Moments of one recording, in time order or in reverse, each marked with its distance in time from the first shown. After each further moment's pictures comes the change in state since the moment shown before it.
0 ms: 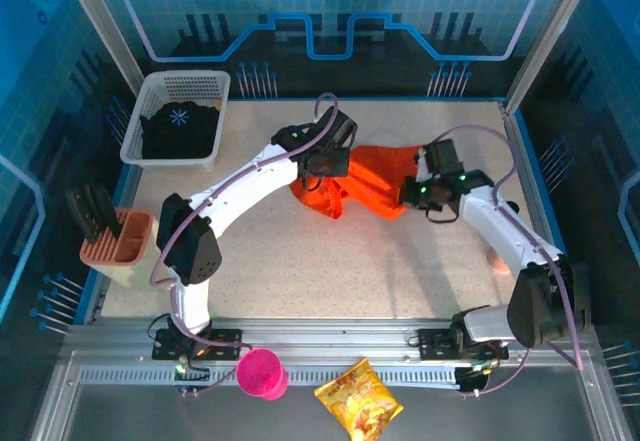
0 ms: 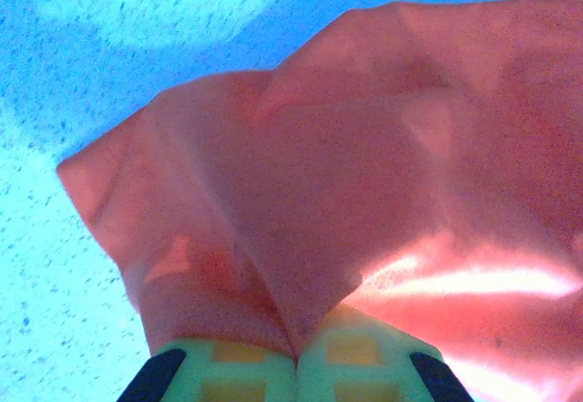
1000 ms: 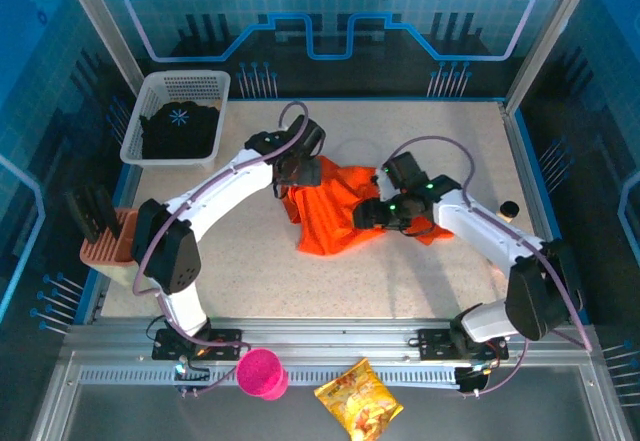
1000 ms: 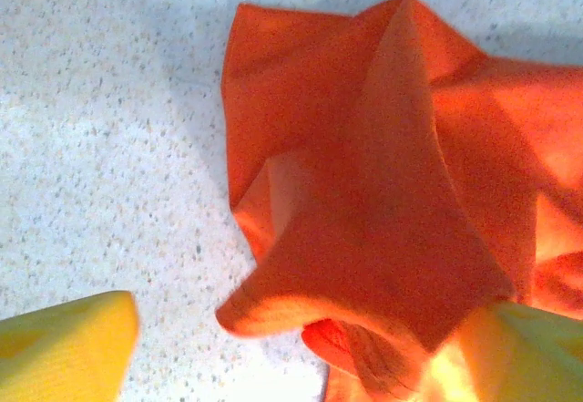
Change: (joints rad) left arm 0.085 -0.135 -0.233 -0.060 -0.105 0.007; right arm 0.163 0.047 0.026 -0.059 -0.125 -0.019
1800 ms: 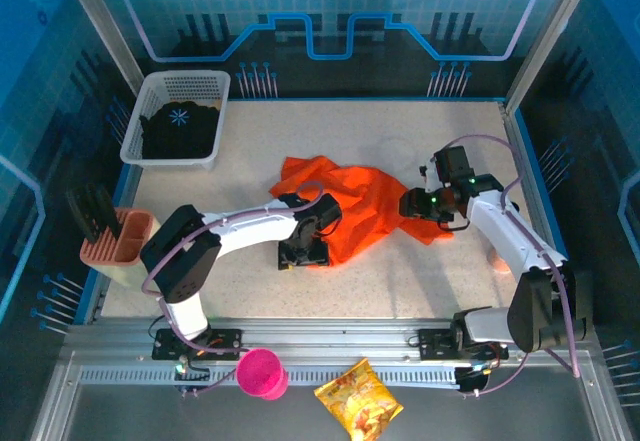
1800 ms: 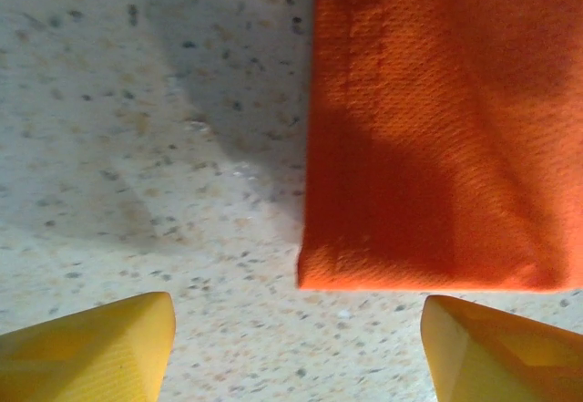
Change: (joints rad) left arm -0.212 -0.001 -0.443 0.063 0.373 -0.407; right arm -0.275 -0.069 -0.050 -0.059 0.080 -0.132
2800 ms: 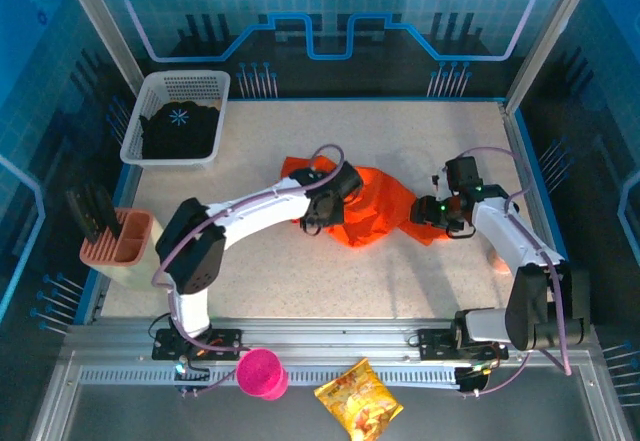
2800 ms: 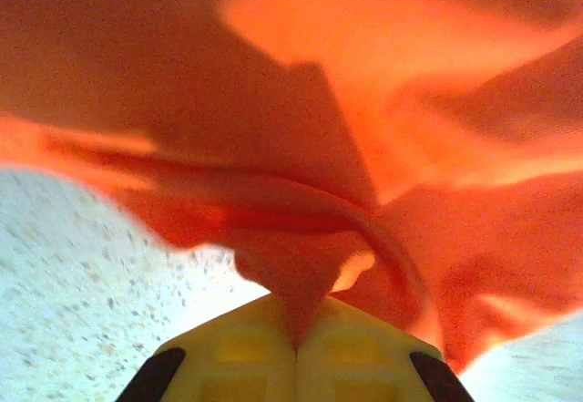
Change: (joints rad) left arm 0.013 0.072 0.389 -0.020 -0.304 0.120; right arm -0.097 -0.002 -0.119 0.079 0.033 -0.033
